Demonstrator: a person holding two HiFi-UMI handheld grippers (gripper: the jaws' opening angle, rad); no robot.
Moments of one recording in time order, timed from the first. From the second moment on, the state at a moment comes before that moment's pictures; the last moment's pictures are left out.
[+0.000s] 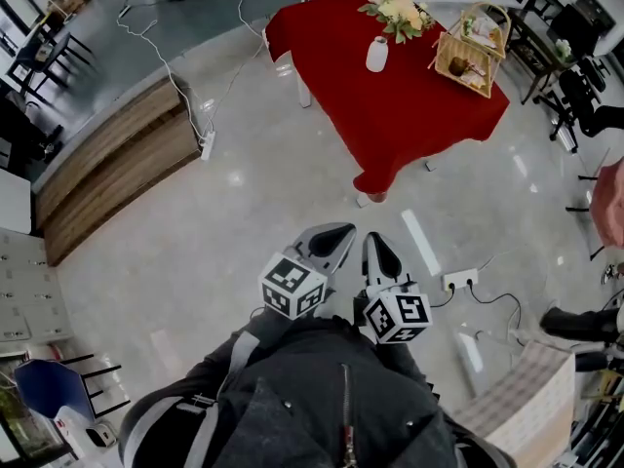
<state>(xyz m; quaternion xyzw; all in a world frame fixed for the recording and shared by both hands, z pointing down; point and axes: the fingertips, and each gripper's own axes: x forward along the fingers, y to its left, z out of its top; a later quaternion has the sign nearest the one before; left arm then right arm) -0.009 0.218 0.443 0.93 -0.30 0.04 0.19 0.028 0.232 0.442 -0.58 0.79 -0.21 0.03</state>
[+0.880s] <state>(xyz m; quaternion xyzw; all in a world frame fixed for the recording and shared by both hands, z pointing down) -0.036 0.103 0.441 0.95 -0.25 0.04 0.18 0.000 0.121 0.447 -0.61 0.76 -0.22 0.04</state>
